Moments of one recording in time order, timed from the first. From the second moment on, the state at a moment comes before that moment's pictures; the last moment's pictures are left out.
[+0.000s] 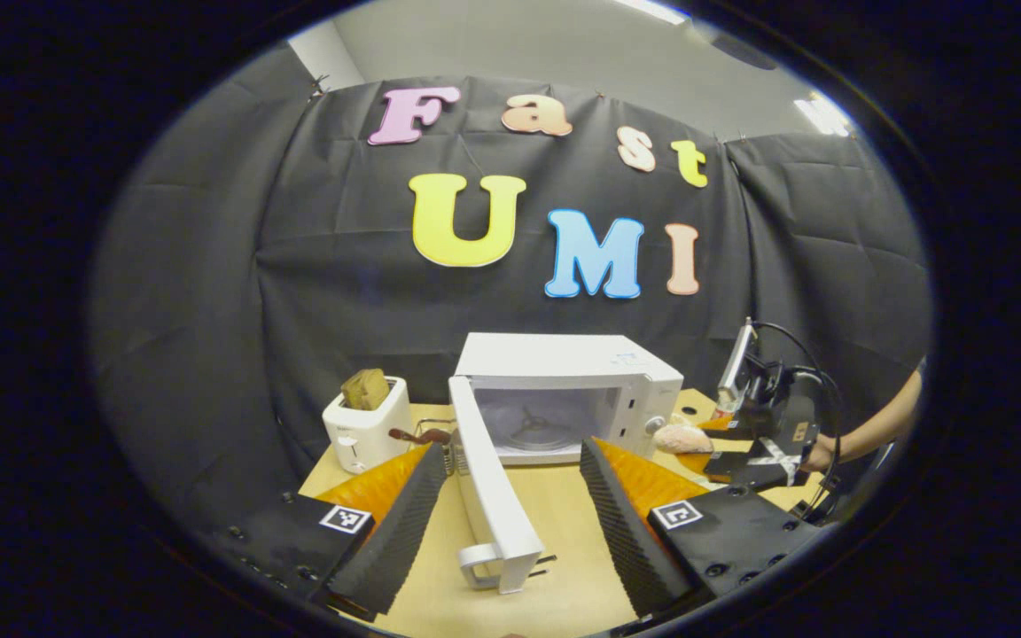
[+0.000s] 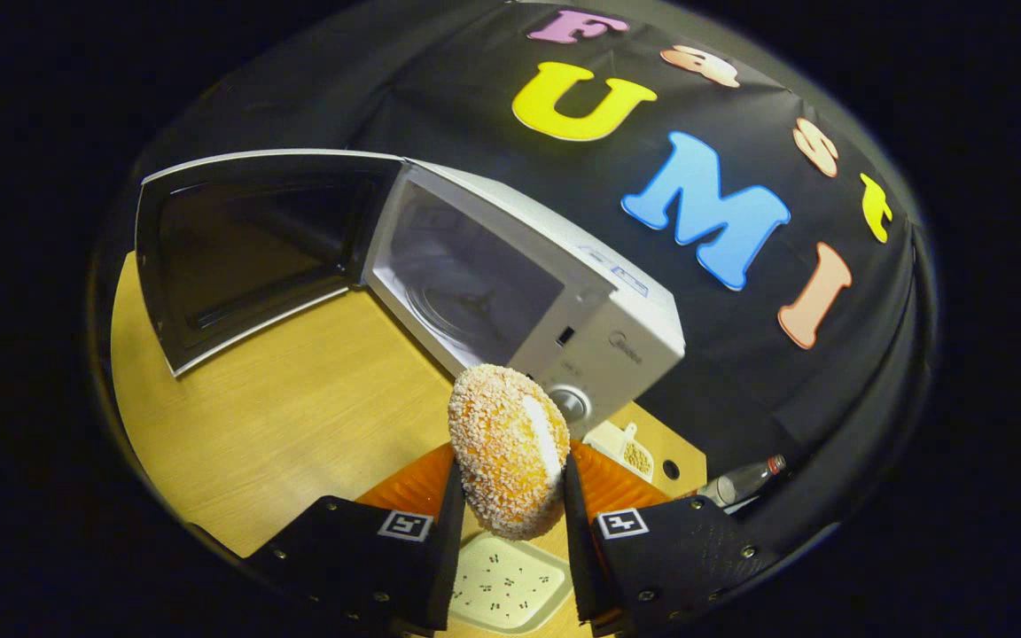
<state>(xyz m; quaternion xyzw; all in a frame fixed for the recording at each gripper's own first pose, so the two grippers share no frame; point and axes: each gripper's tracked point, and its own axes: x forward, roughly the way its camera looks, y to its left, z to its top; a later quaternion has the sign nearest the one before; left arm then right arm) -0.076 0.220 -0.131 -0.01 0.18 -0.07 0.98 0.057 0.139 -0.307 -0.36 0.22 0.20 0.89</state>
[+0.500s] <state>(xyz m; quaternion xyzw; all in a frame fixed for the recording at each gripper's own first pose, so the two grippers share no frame) -0.092 0.238 -0.095 0.01 0.18 -0.06 0.98 0.133 0.236 -0.326 -0.43 0.14 0.24 0.86</state>
